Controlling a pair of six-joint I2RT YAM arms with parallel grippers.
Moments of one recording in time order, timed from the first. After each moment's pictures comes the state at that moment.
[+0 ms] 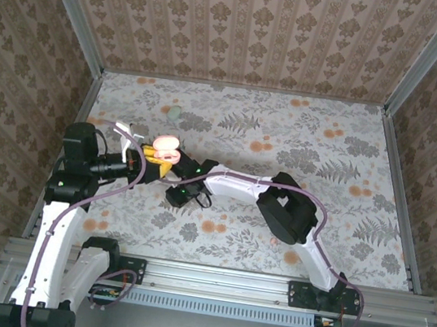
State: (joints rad) left arm -0.04 0.74 0.82 -0.50 1.18 0.04; right arm 0.97 2.23 1.65 -0.54 -0.16 0.13
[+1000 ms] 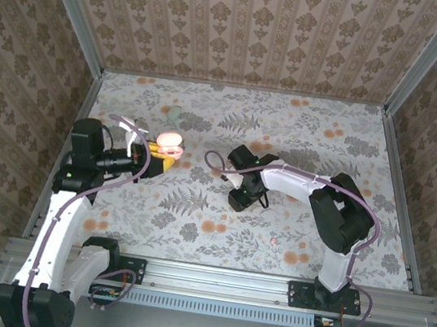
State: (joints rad) left arm -0.05 0.82 0.78 -0.38 1.18 0.01; right arm 0.69 1.87 1.22 -0.74 -0.07 -0.08
